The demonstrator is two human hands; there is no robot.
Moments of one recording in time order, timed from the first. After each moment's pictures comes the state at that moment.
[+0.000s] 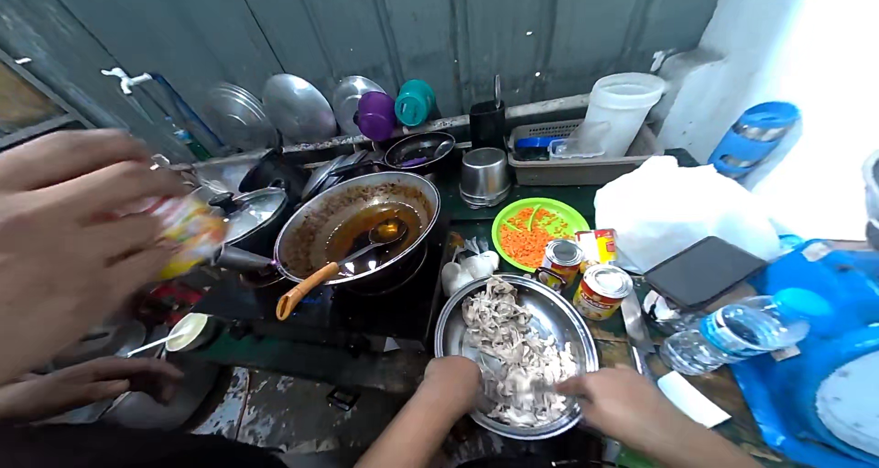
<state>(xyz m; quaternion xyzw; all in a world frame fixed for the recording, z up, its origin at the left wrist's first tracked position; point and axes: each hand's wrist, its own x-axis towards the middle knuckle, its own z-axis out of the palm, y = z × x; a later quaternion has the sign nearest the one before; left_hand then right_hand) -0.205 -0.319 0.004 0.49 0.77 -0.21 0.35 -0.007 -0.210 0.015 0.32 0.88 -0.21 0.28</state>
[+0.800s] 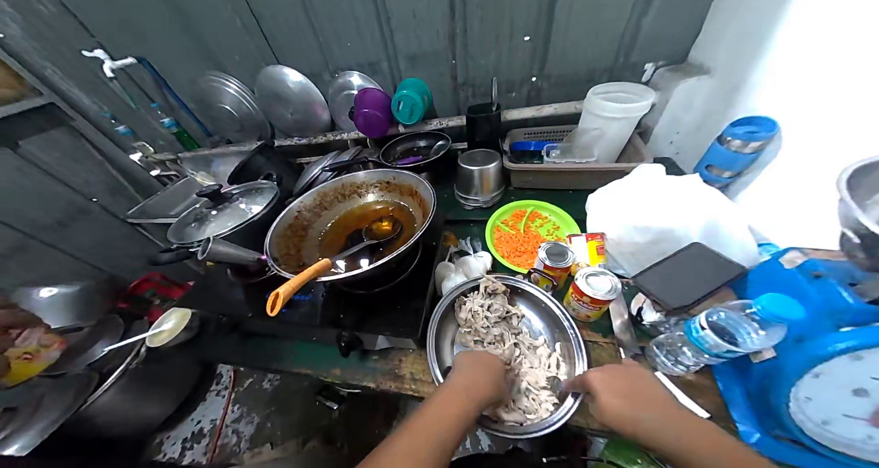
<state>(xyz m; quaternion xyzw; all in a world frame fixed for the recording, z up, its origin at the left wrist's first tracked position) -0.178 -0.286 -0.016 0.53 0.74 -0.19 0.36 -0.001 -0.196 0.018 0.33 0.87 -0.14 0.35</state>
